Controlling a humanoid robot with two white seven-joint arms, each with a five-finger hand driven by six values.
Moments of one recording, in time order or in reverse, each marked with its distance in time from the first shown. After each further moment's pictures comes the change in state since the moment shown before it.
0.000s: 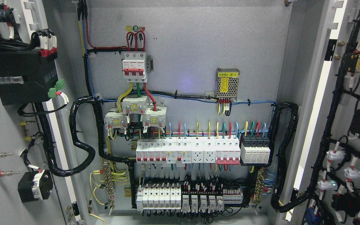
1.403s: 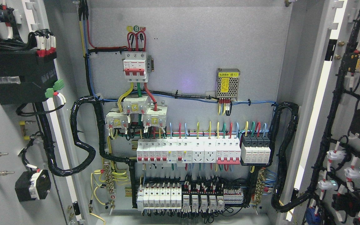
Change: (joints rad) left arm 0.087 -0.002 -0.033 -0.125 -0.009 0.002 -0.003; right arm -0.045 0.022 -0.057 0.093 -0.002 -0.011 0.006
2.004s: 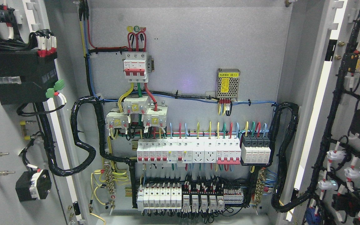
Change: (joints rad) left arm 0.236 0.048 -0.133 -0.478 0.023 -0.040 -0.033; right arm 0.072 -0.025 -0.108 0.002 0.005 -0.033 -0.086
